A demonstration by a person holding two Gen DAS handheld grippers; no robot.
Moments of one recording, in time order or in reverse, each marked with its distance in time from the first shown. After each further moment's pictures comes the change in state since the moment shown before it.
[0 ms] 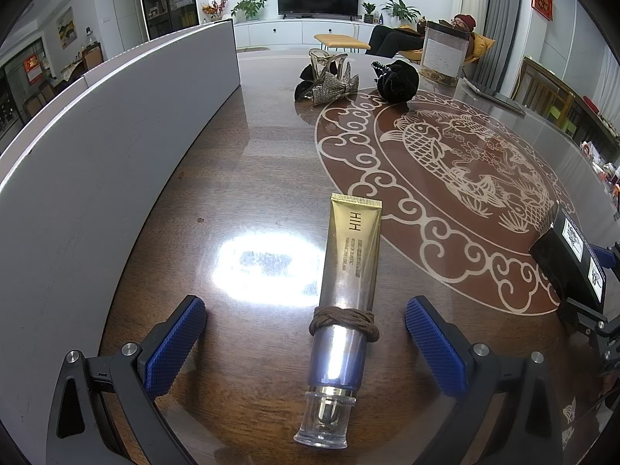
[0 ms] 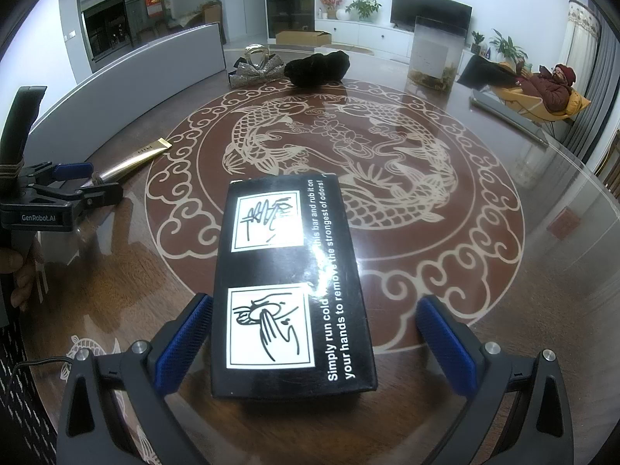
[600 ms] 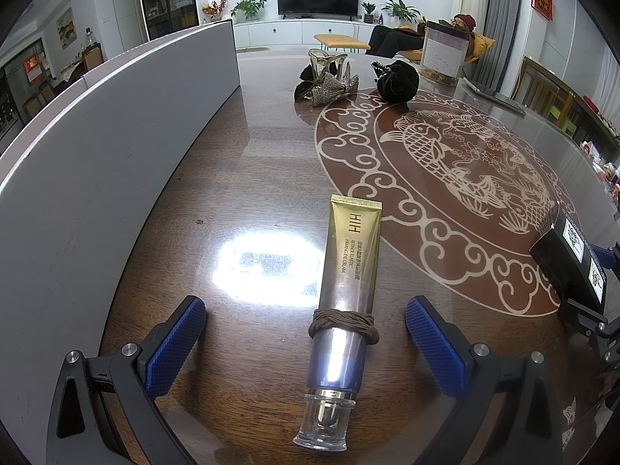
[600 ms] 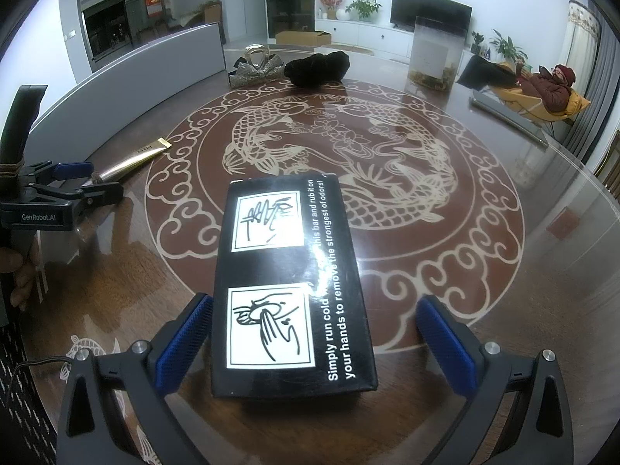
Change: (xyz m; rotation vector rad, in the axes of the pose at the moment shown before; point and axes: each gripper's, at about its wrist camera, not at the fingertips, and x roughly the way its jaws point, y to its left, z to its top) left arm 0.002 -0.001 0.002 0.000 -0.001 0.001; right arm 0.000 0.000 0.000 0.000 0.000 -0.001
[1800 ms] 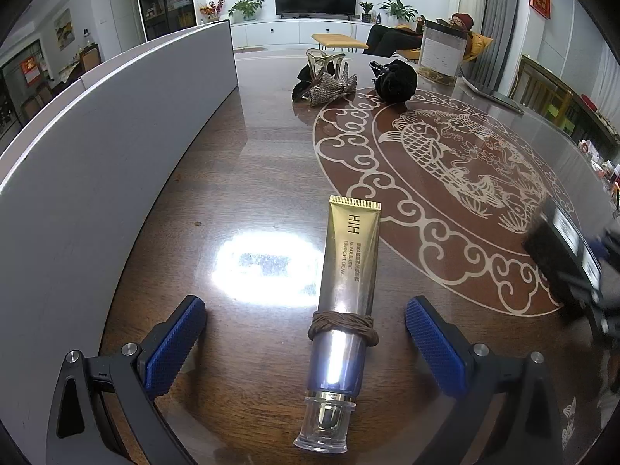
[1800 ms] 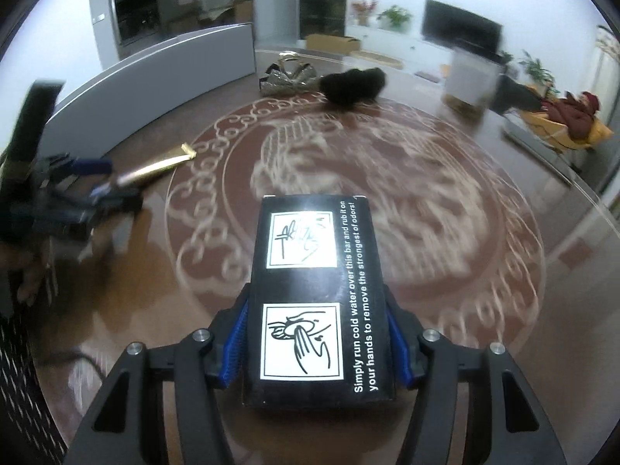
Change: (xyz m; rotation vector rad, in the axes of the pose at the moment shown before) left arm 0.001 -0.001 0.001 0.001 0.001 -0.002; right arm -0.017 0.005 -0.004 -0.084 -0.037 0.036
